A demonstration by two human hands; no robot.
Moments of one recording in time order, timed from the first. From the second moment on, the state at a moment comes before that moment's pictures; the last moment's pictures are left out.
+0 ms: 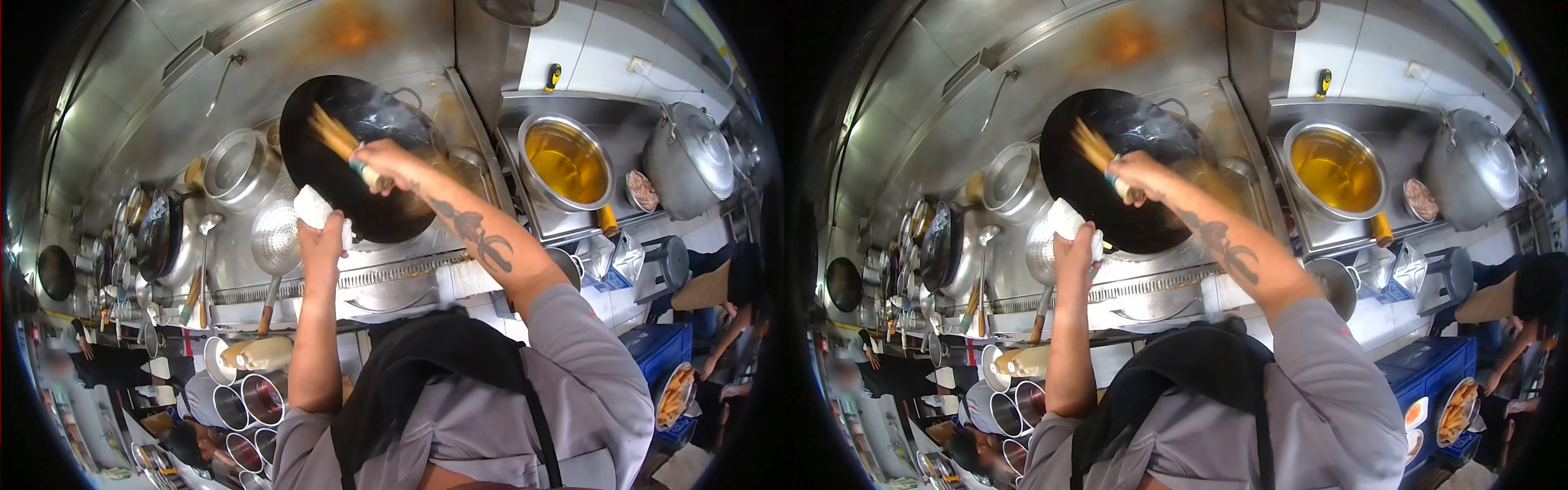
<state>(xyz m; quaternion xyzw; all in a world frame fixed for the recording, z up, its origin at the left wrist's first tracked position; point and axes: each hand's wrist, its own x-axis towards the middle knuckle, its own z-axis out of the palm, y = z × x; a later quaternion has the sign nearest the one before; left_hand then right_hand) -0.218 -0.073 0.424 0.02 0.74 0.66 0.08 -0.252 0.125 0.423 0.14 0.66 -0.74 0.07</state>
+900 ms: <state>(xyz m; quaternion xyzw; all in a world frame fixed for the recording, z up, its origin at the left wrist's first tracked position) -0.265 -0.142 0.405 0.08 0.78 0.60 -0.16 -0.100 0.232 0.320 0.23 0.92 -0.32 -0.04</state>
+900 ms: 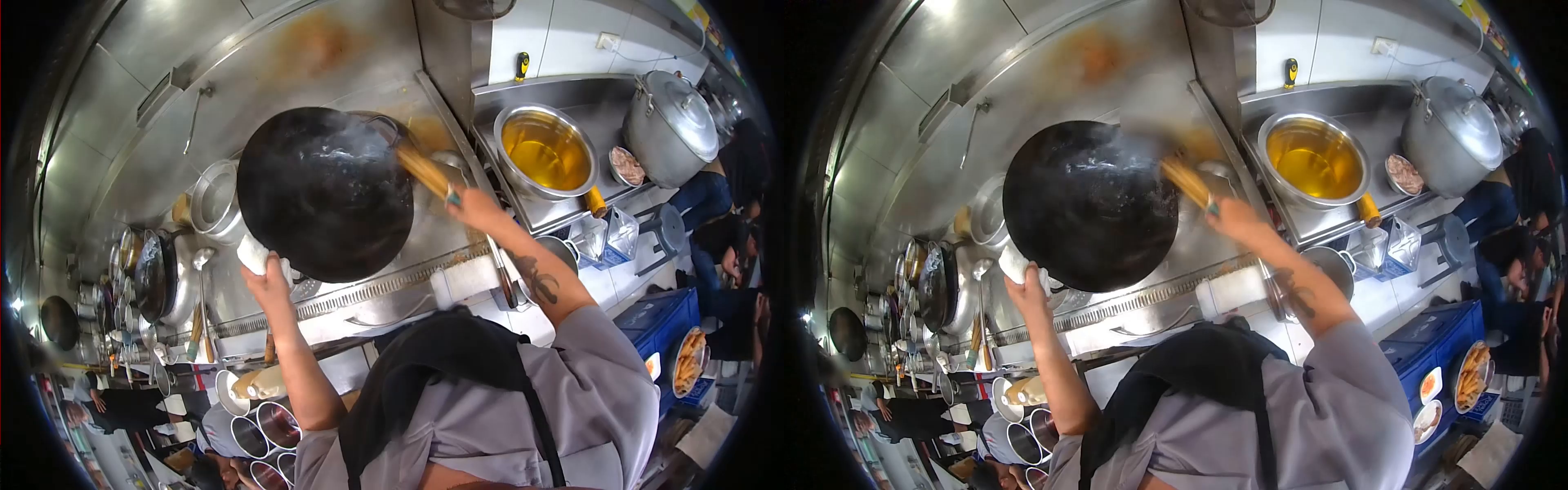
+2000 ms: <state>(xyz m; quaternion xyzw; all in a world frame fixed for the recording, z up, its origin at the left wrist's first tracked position) -0.278 -0.048 0.262 -0.20 0.54 0.81 0.11 0.022 0.137 0.247 0.16 0.90 -0.39 -0.09</state>
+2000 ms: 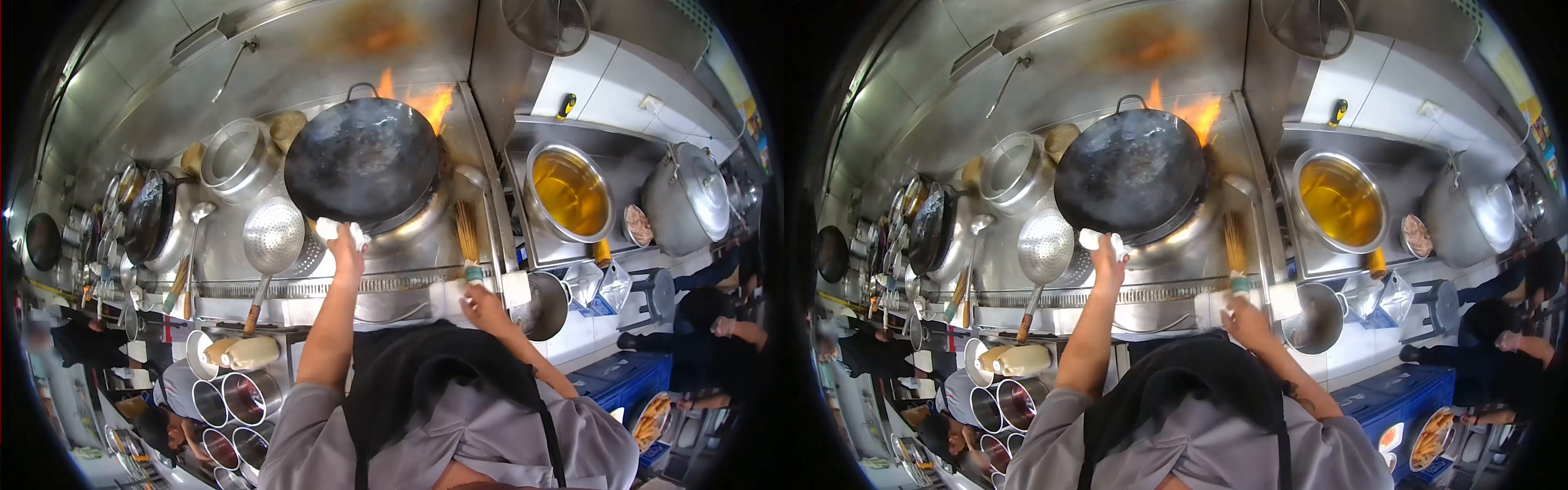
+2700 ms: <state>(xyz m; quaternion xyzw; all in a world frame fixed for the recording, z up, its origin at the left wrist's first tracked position) -0.218 -0.249 0.191 0.15 0.96 0.19 0.14 -0.074 0.042 0.585 -0.26 0.65 -0.67 -0.23</state>
